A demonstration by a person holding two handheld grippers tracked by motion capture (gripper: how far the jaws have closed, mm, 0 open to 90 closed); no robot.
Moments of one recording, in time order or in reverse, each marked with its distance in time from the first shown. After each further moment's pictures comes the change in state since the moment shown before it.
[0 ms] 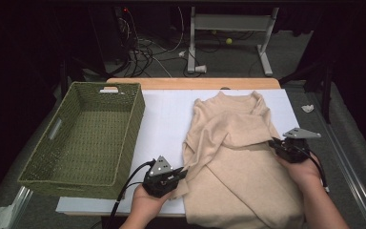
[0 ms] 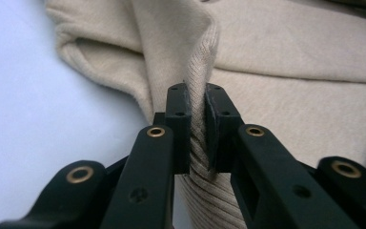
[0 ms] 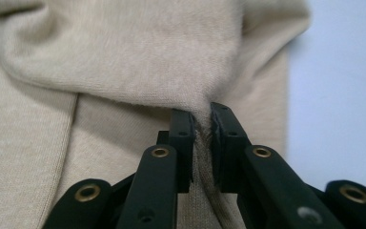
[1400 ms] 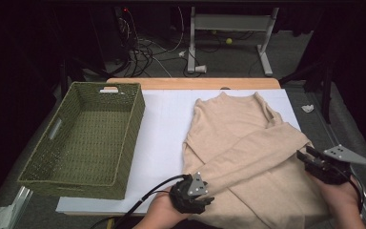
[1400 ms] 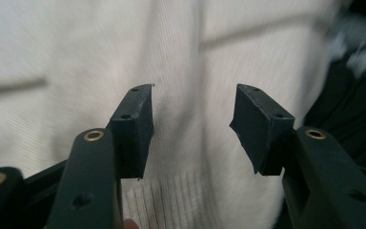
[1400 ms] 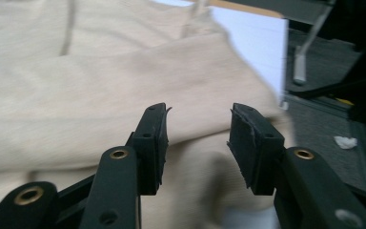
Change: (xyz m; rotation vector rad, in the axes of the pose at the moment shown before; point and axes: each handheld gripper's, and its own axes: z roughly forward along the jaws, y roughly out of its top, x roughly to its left) left arm -0.060 0.006 0.048 0.254 -0.071 0.355; right arm -0.013 -0.044 -0.078 -0.107 -0.067 0.056
